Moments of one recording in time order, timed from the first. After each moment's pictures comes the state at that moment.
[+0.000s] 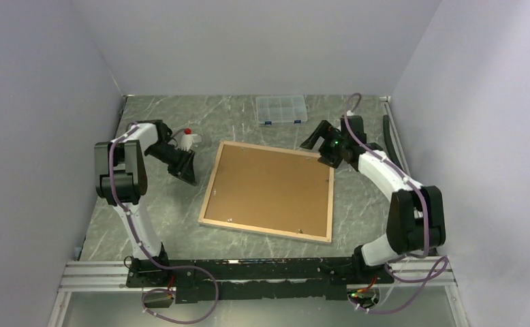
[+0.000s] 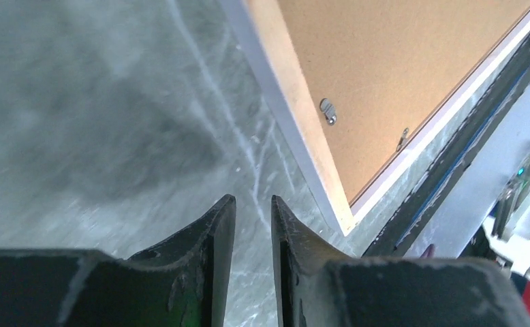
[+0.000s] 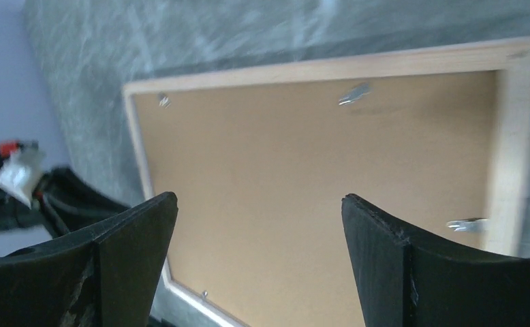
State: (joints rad) left arm 0.04 1.99 1.35 -1.07 0.67 0.67; right arm 0.13 1.52 0.98 -0.23 -0.31 0.77
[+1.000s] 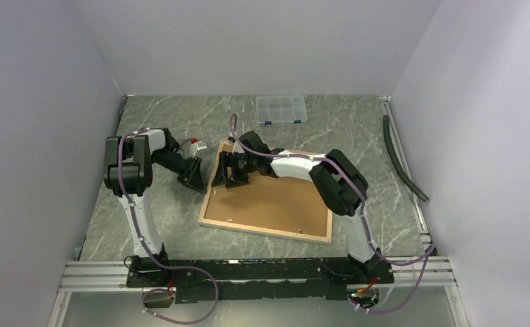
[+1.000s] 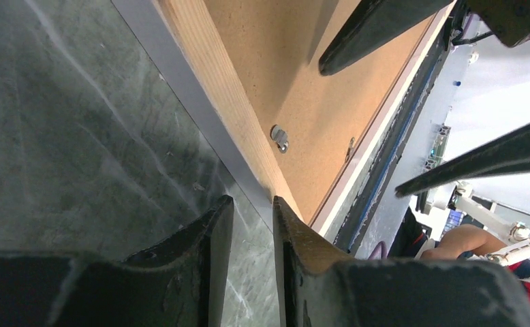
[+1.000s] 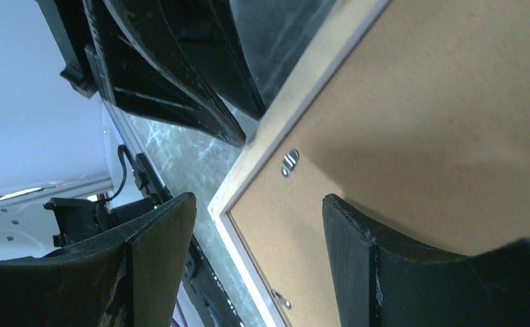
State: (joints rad) left arm 0.05 2.12 1.34 -1.13 0.89 0.72; right arm 0.79 2.10 1.38 0.01 -0.56 0.74
